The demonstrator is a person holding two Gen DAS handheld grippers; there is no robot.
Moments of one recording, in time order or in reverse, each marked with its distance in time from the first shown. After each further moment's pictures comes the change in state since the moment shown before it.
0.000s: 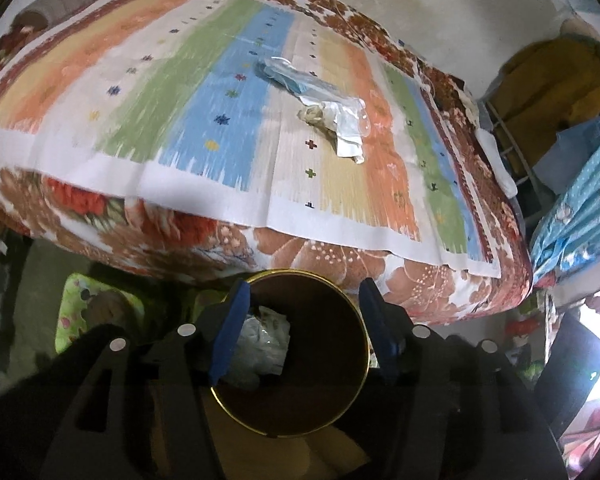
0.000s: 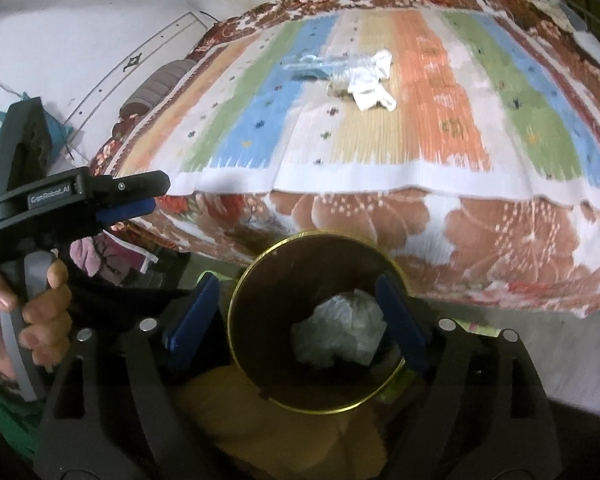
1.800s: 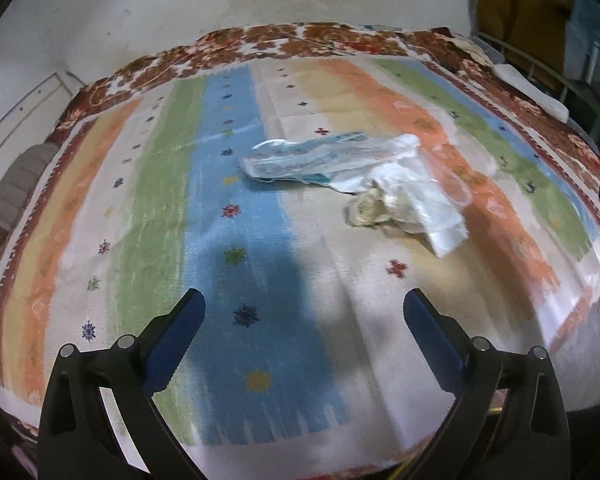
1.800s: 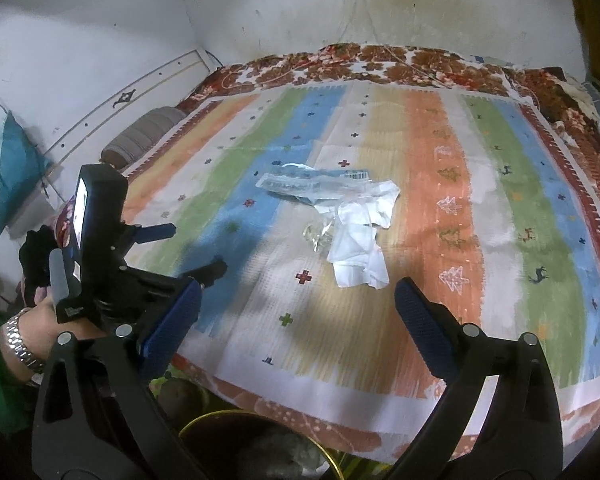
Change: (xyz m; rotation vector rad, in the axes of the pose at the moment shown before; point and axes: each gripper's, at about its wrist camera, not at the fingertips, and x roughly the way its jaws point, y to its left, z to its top) left arm 0.135 -0.002 0.154 0.485 -0.140 0.268; right arm 0.076 -0.029 0.185 -0.127 -0.173 -0.045
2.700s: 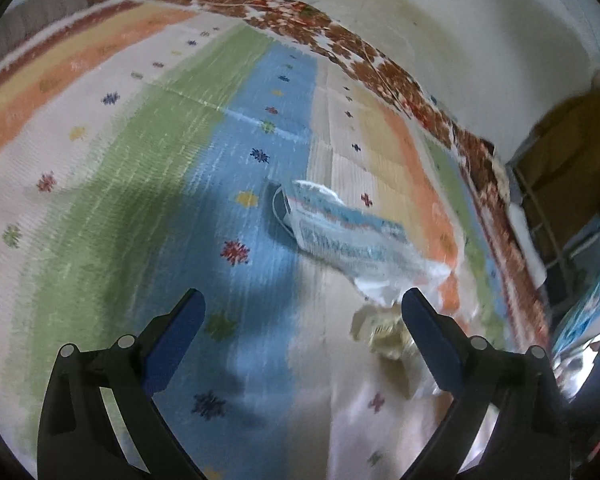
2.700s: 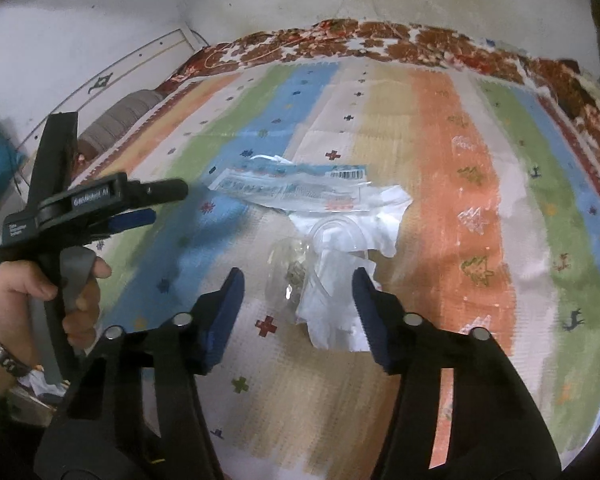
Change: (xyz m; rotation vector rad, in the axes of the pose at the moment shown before) left arm 0.074 0.086 0.042 -0.587 -0.009 -0.276; right arm 0.108 -0.030 0.034 -0.001 0.069 -0.011
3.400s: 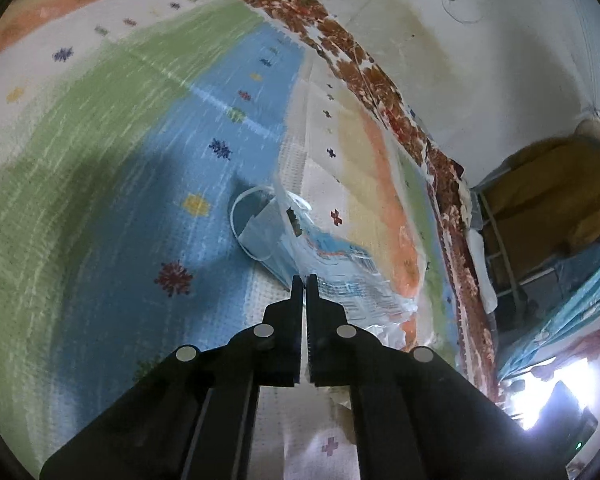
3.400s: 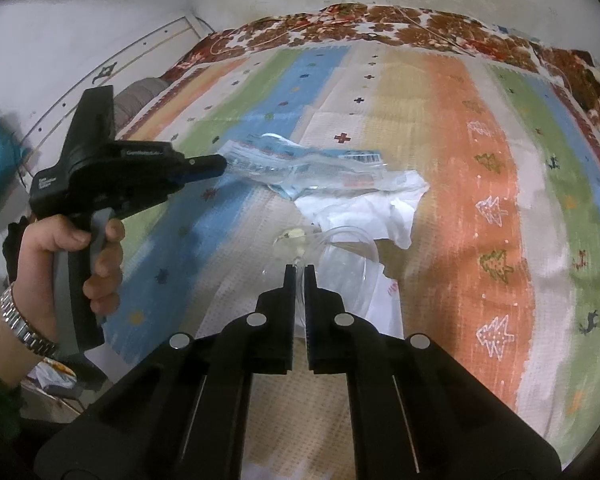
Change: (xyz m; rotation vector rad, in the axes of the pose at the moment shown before) left arm 0.042 0.002 0.020 -0.096 0.035 -0.175; right arm 0.016 -0.005 -0.001 -0.001 0.042 0.030
